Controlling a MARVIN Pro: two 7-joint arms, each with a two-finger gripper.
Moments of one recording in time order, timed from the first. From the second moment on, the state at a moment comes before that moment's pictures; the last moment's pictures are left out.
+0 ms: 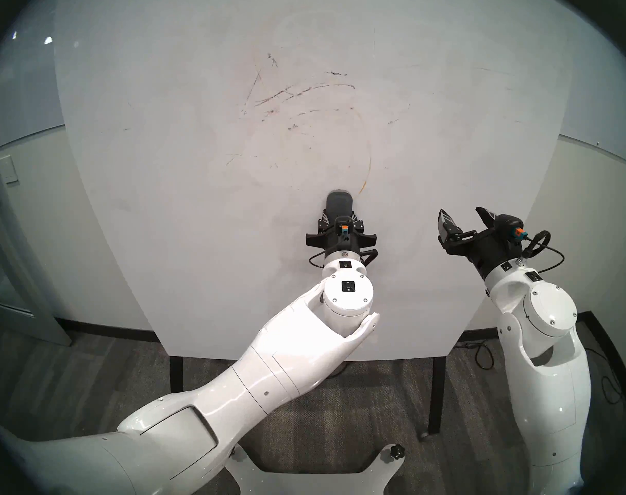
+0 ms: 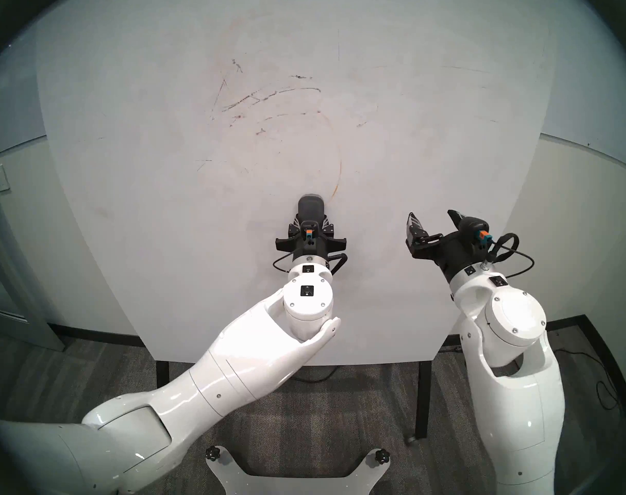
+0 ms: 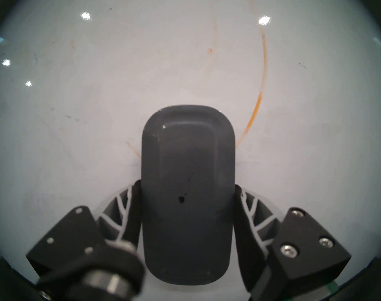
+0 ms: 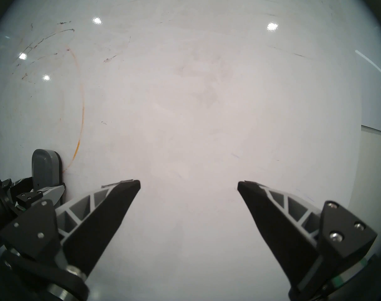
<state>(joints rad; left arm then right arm) 1.06 -1.53 -0.73 -1.41 -0.31 0.03 0.81 -1.70 -1.20 1.74 -2.14 0.31 0.28 0.04</state>
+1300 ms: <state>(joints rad) 1.10 -1.48 -0.75 -1.43 -0.35 0.06 0.84 -1.70 -1.20 1.74 -2.14 0.31 0.28 0.04</state>
